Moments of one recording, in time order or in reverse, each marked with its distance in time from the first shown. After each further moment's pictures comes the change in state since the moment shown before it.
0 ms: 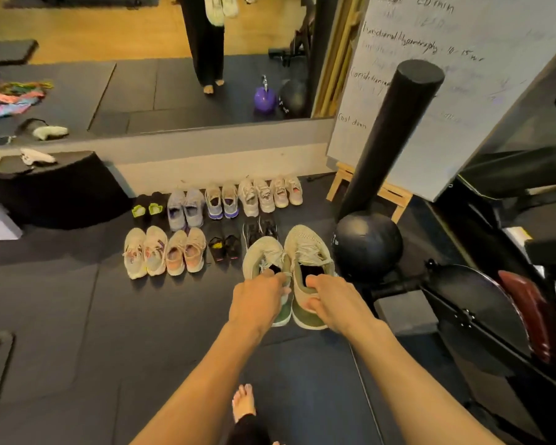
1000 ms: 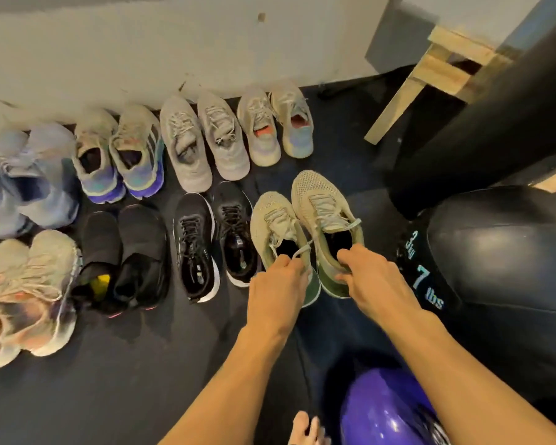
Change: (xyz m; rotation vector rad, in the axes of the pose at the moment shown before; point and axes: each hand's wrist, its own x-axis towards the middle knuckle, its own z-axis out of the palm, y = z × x) left_hand 0.569 -0.167 0.479 -0.146 -0.036 -0.047; right_hand 0.626 0.338 0.257 -0.098 -0.020 0.166
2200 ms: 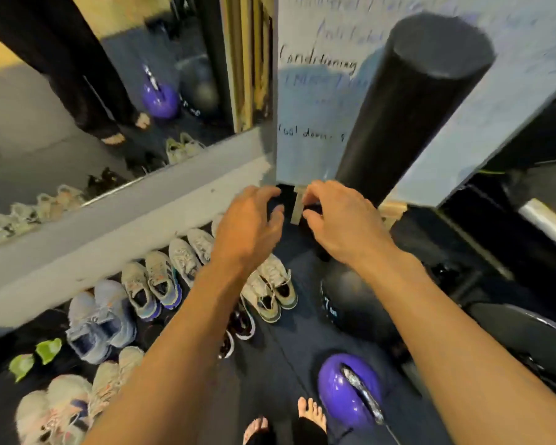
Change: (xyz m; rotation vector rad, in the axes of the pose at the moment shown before) left_hand -0.012 0.248 -0.501 -0.243 0.138 0.348; right_hand -0.213 -0.111 -0.496 0.235 0.536 0.080
